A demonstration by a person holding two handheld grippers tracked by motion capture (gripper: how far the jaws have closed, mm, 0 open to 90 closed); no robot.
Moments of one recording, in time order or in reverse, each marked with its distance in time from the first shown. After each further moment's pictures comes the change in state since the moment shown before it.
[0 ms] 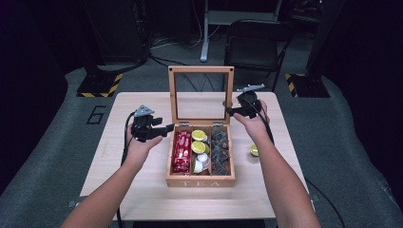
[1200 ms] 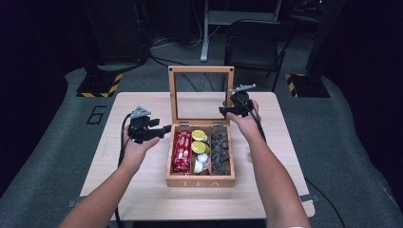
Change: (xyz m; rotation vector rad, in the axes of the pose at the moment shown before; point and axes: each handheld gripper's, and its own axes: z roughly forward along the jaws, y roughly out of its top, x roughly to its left) left arm 0.005 -0.006 -0.007 -0.001 0.008 -0.008; right arm 0.009 0.003 0.031 0.012 0.046 0.014
